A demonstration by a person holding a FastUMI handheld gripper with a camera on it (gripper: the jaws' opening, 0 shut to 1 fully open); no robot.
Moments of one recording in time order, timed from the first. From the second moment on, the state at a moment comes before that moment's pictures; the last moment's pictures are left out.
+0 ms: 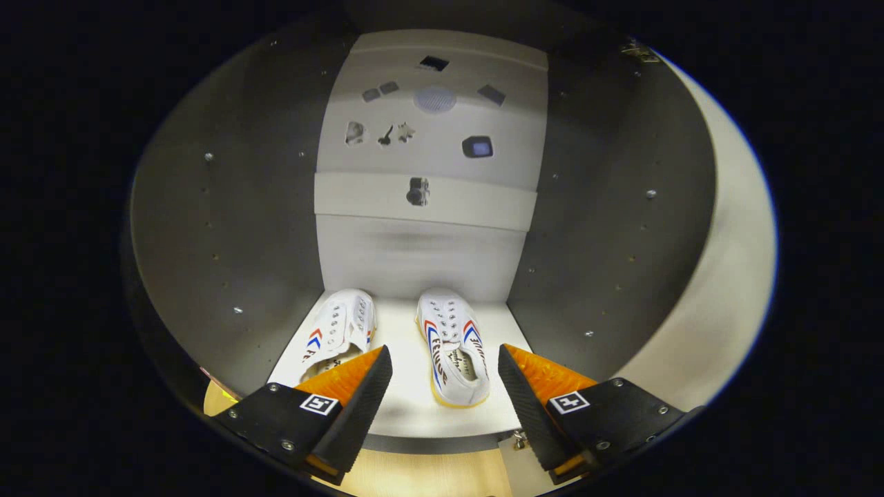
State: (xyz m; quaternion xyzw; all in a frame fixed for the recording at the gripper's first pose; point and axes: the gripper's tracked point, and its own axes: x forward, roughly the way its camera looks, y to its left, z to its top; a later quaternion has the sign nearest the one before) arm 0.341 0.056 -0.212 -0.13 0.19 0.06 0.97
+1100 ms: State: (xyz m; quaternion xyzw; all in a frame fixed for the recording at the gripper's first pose) arm -0.016 -0.207 -0.069 -0.11 0.07 -0.13 0.98
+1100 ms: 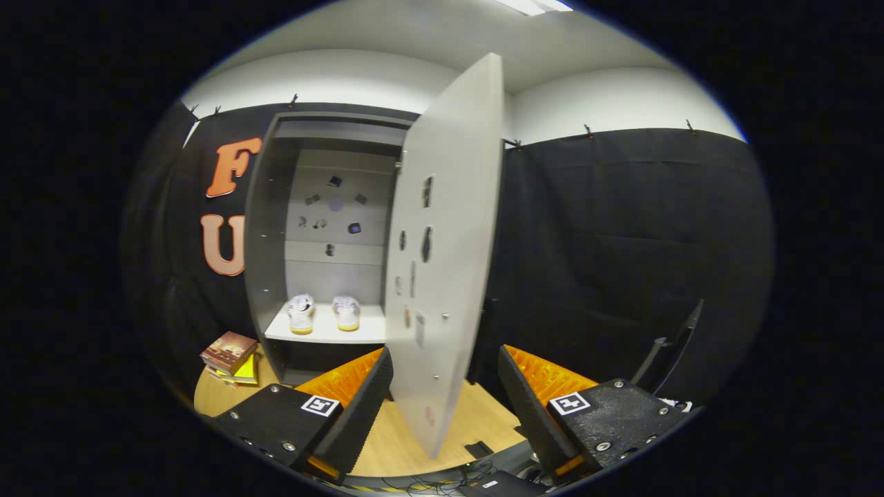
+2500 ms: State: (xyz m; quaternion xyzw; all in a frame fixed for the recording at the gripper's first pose) arm 0.025 -0.098 -0.126 -0.06 0.09 0.00 0.99
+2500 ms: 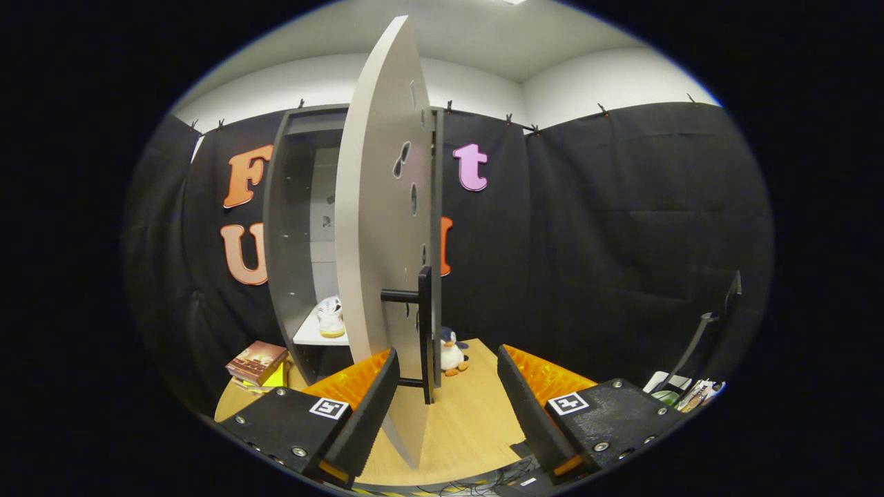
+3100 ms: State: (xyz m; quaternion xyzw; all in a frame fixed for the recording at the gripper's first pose) arm 0.126 0.110 -0.149 -0.06 0.07 0.11 0.99
